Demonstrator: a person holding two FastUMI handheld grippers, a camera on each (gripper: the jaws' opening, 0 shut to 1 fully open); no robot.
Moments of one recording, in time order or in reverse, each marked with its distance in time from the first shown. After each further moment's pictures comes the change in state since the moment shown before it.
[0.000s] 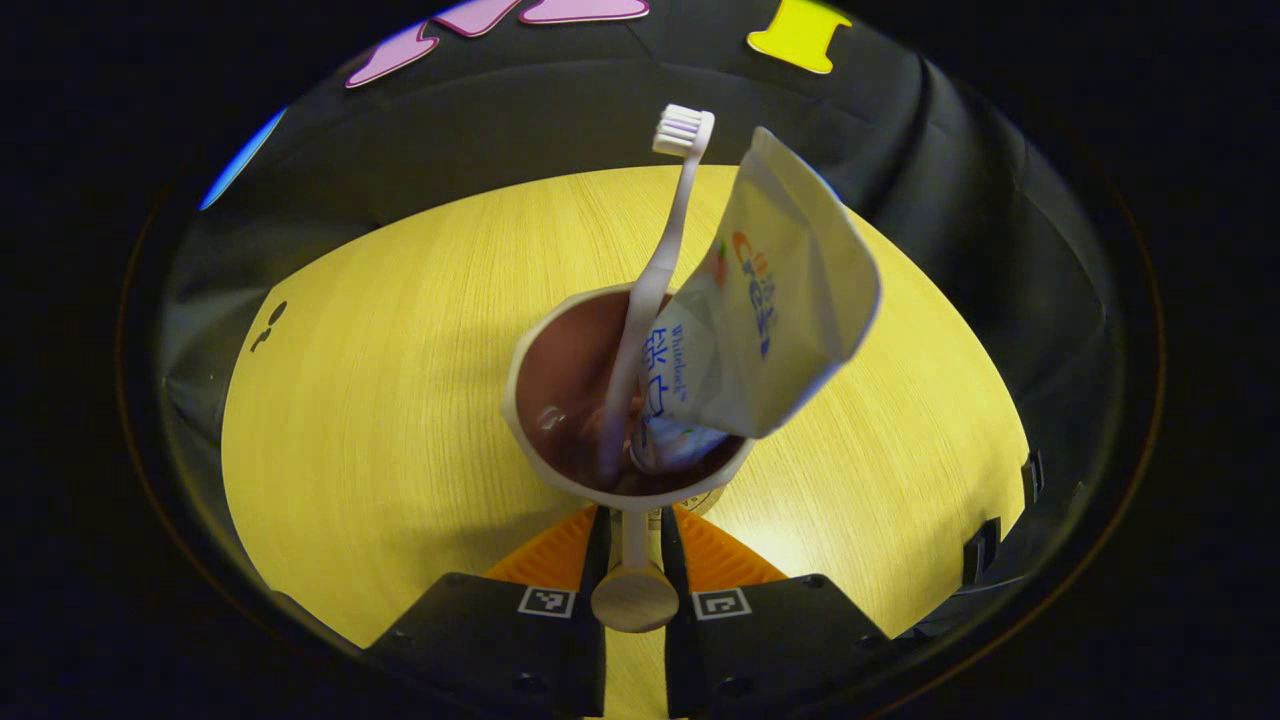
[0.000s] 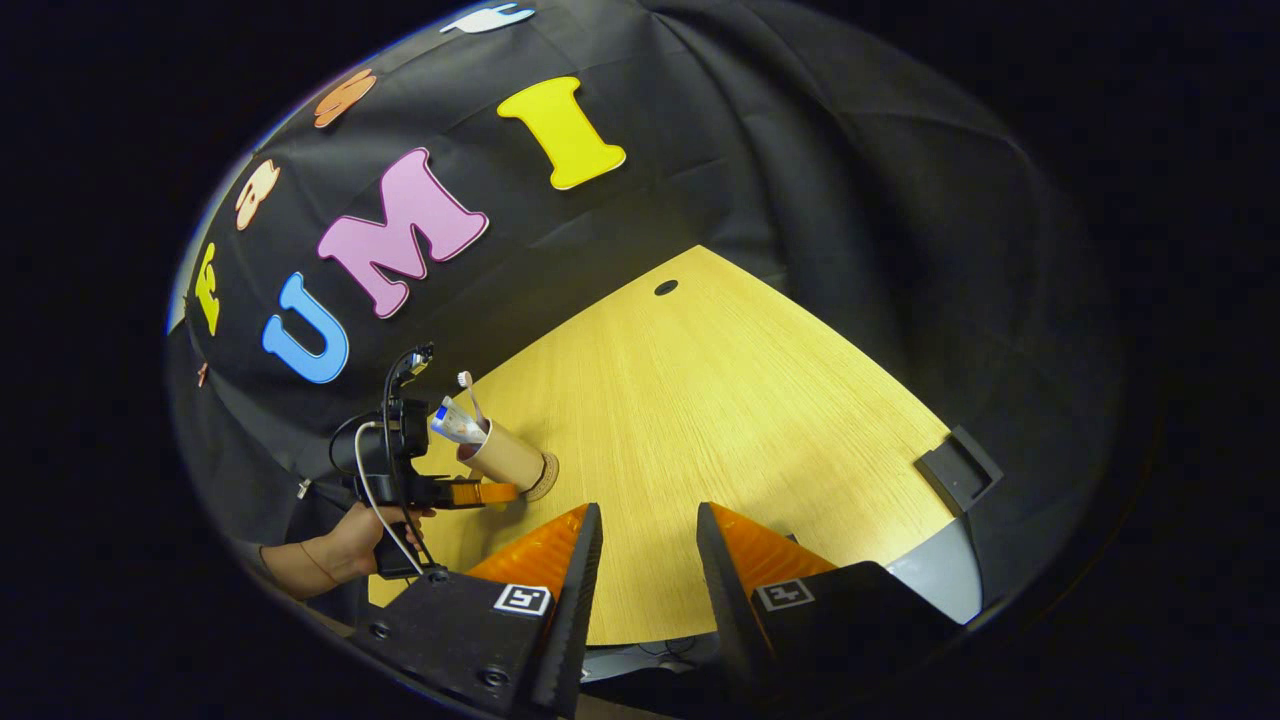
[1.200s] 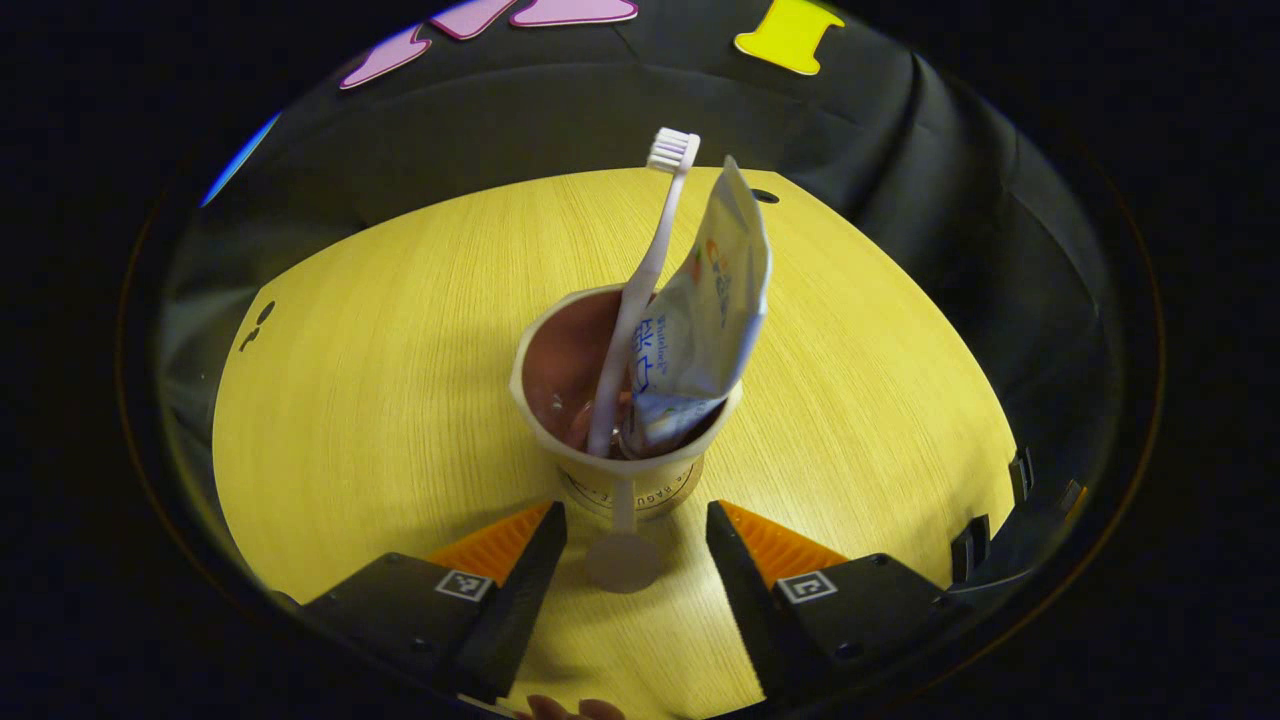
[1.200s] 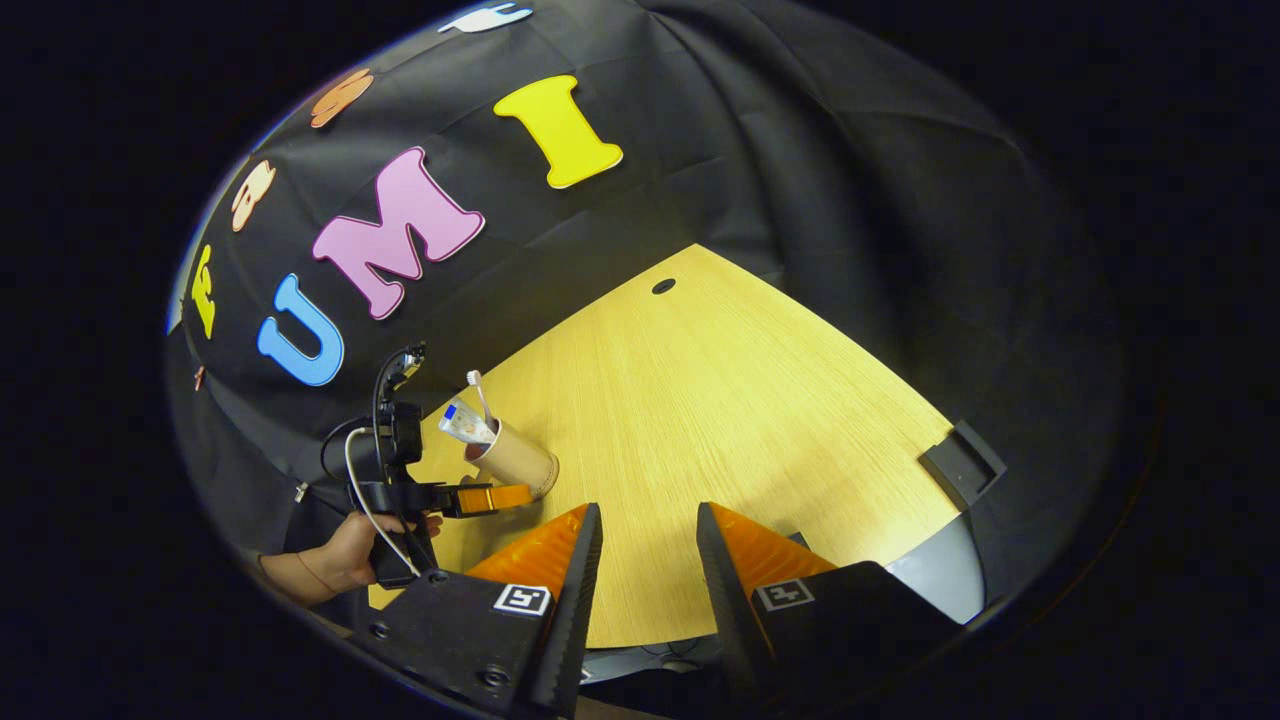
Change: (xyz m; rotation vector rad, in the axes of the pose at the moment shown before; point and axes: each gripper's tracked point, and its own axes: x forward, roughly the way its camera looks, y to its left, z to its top) left arm -0.014 -0.011 -0.005 -0.006 -0.024 -0.049; right arm 0.008 0.012 -0.006 0.005 -0.004 -0.004
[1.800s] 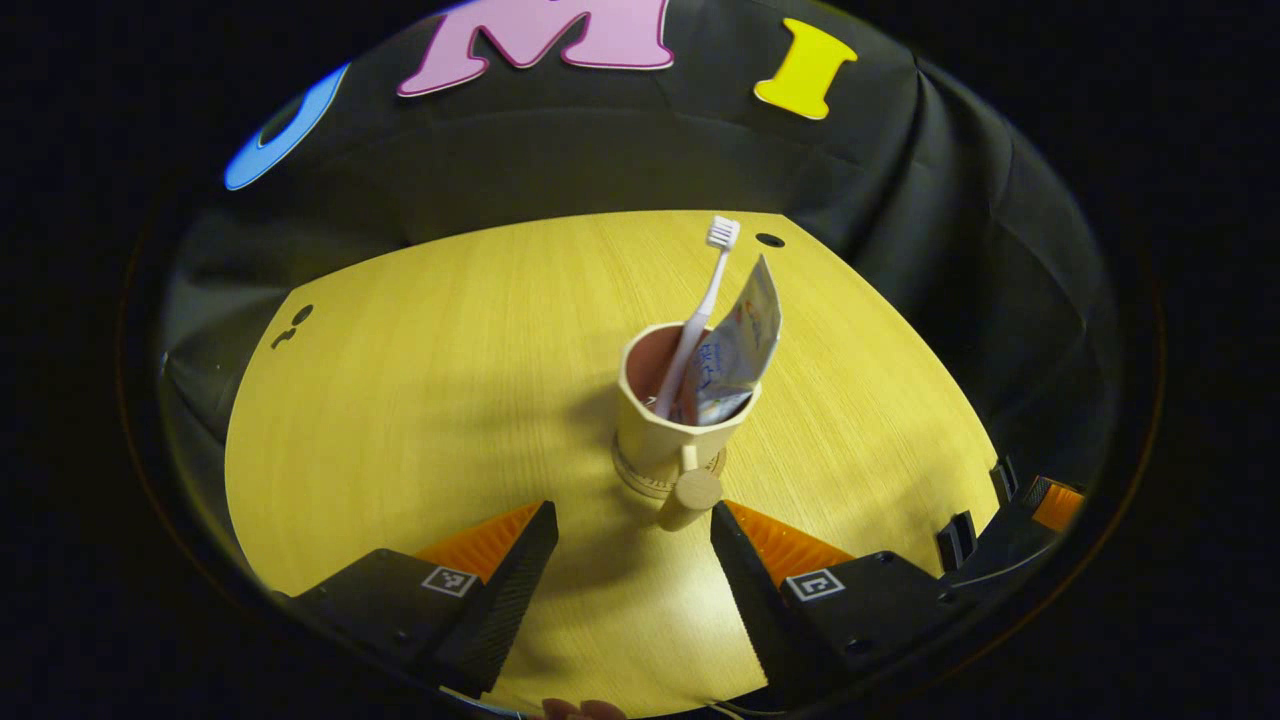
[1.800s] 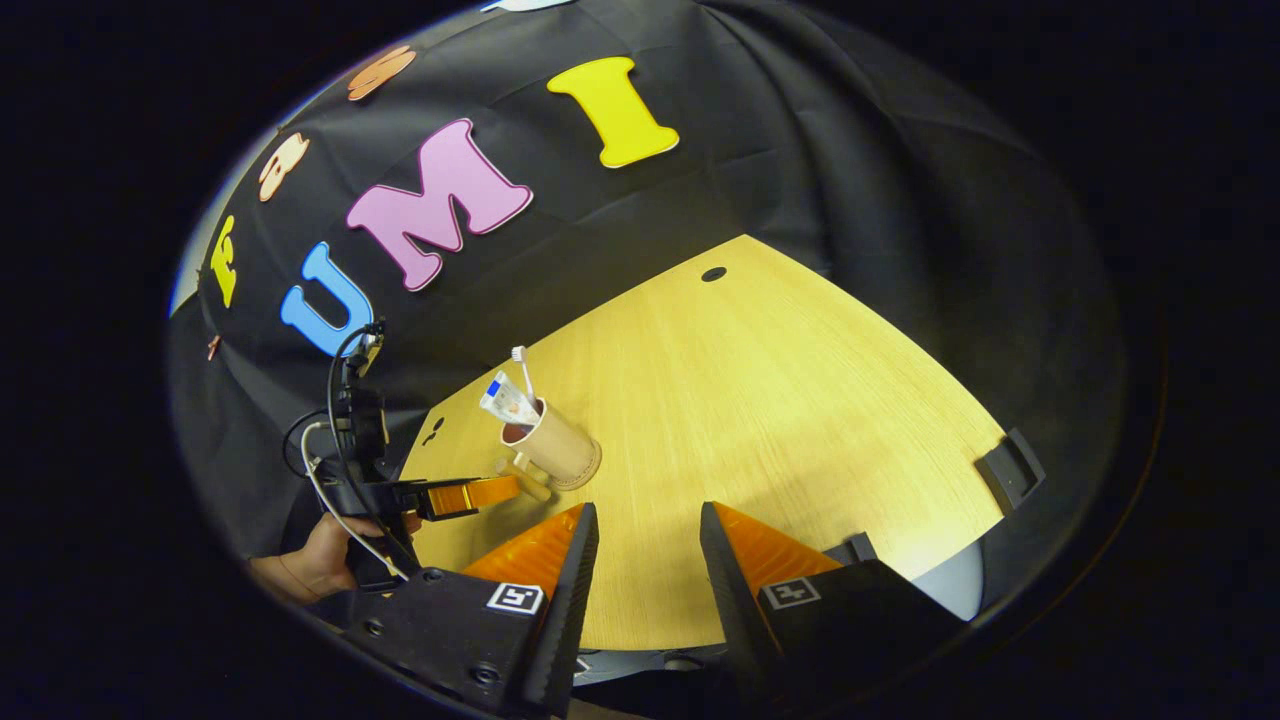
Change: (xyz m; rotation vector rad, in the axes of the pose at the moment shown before) left arm -0.058 0.035 -0.001 -0.048 -0.112 0.013; right arm 0.020 0.054 -0.015 -0.072 0.034 0.083
